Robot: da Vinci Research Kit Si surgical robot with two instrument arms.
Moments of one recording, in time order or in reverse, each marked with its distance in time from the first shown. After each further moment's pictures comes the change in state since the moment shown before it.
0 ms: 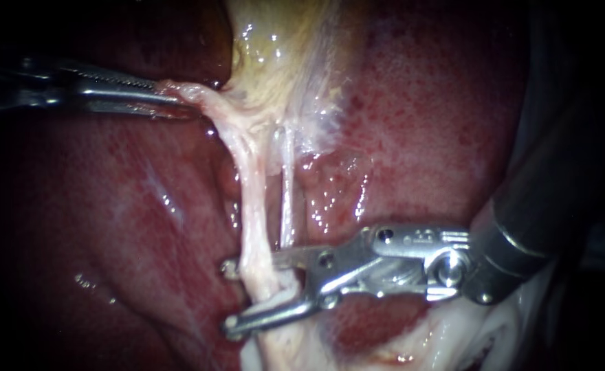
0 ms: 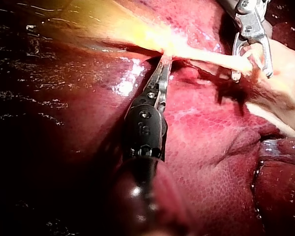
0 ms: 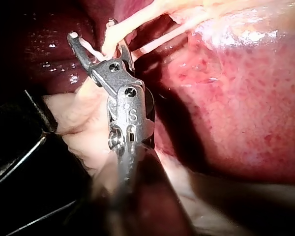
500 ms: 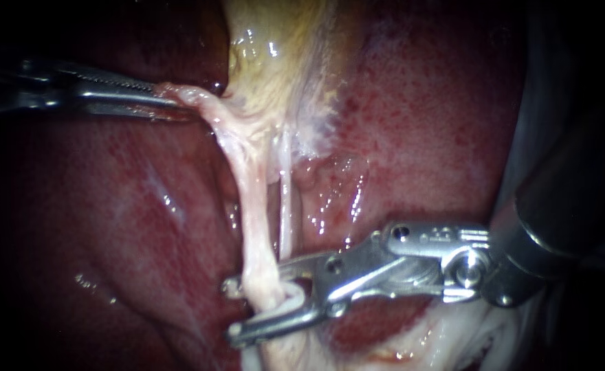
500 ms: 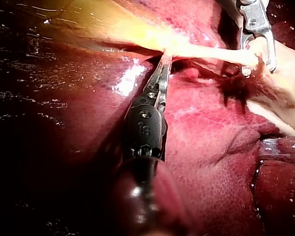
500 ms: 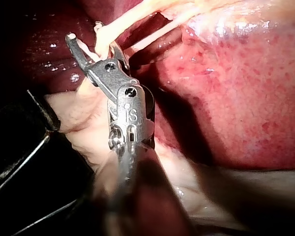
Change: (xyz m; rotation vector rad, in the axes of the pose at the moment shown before) right arm 0.000 -0.001 -0.001 0.048 -0.016 0.031; left arm 0.000 0.000 0.000 -0.001 0.000 0.001
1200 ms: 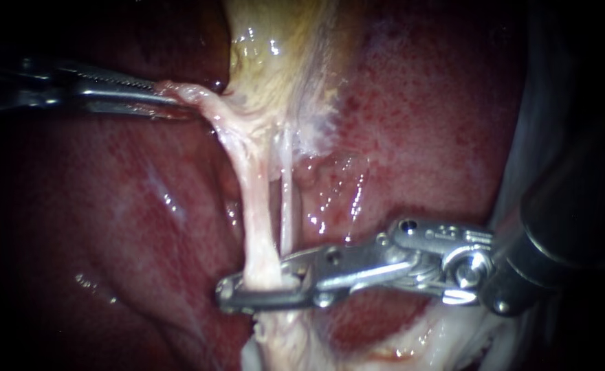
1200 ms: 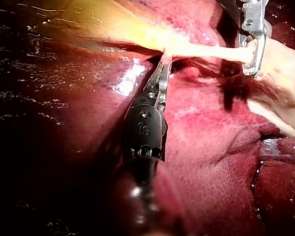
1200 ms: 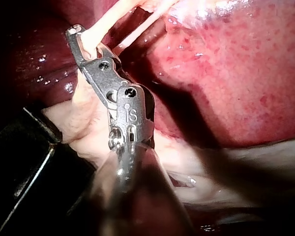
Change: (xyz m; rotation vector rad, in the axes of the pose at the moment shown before) right arm -0.001 0.000 -0.001 -0.004 0.003 0.116; left arm 0.000 0.000 0.000 0.001 0.000 -0.001
